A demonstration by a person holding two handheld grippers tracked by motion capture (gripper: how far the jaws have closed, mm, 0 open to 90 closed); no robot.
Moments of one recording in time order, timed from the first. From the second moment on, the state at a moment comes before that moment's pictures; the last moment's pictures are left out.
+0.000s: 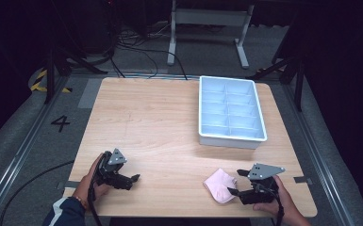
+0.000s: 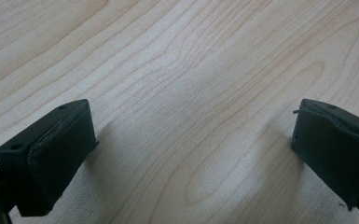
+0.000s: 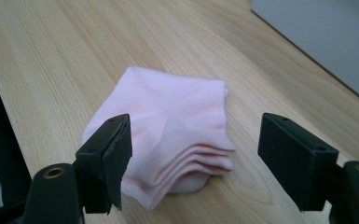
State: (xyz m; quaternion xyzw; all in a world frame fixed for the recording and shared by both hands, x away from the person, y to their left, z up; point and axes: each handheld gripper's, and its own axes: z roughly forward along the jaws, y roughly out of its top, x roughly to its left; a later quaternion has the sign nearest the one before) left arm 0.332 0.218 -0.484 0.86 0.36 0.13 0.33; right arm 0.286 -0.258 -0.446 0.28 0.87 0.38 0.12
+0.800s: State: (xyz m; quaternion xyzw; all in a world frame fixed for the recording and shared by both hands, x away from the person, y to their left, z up) left arm 0.332 0.218 -0.484 0.86 0.36 0.13 0.32; right arm 0.298 -0.244 -0.475 0.29 0.89 0.35 0.08
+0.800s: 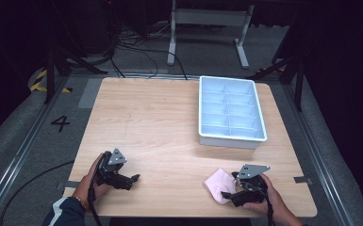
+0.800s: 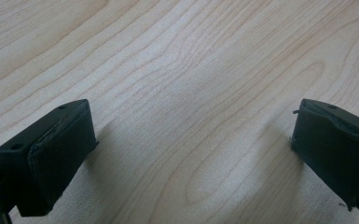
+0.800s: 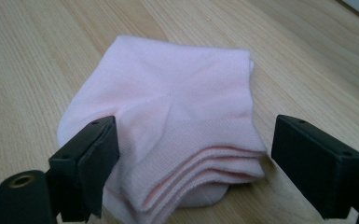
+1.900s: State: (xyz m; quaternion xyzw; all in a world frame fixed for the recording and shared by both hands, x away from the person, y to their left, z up) left arm 0.332 0.218 -0.484 0.86 0.36 0.13 0.32; right arm 0.287 -0.234 -0.465 0.19 0.91 0.37 0.08
